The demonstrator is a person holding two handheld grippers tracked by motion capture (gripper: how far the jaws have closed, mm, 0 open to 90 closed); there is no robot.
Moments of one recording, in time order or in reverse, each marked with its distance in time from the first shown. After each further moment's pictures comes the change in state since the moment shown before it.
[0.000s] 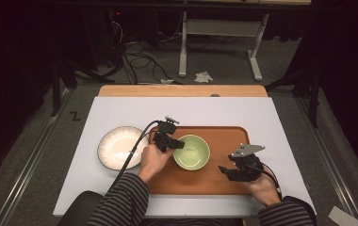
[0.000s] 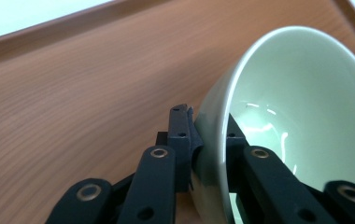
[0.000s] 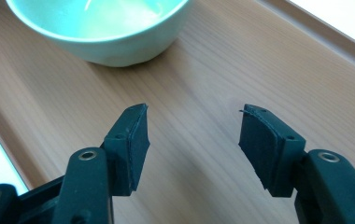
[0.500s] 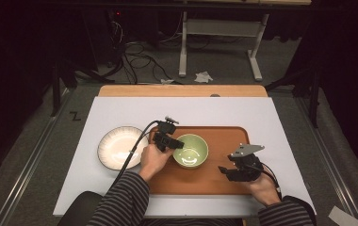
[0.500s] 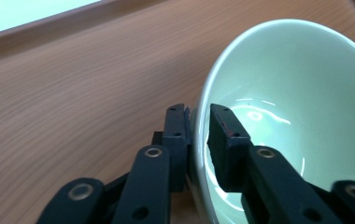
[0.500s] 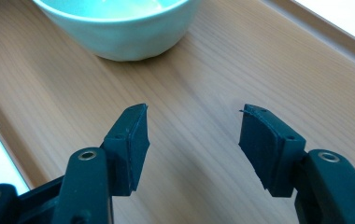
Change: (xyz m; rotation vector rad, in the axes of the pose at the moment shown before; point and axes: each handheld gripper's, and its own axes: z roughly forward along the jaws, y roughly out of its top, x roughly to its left) left arm 0.003 -0.001 0.004 0.017 0.006 0.001; right arm 0.000 0.000 0.001 0.005 0.007 -0.003
